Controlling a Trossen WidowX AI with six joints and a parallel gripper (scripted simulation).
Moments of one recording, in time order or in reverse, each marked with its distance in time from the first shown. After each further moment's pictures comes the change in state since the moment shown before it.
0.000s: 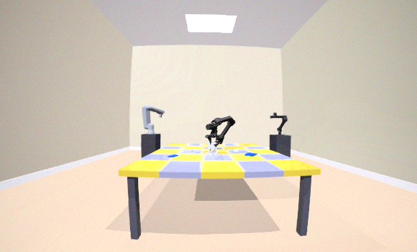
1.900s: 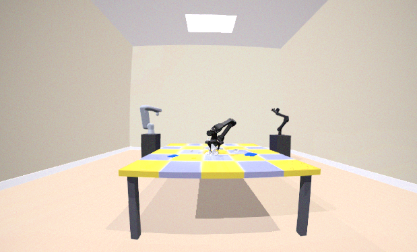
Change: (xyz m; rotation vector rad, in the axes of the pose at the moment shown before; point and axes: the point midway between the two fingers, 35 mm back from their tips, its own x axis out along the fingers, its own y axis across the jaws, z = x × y) arm 0.060 -0.001 0.000 -0.013 0.000 -0.004
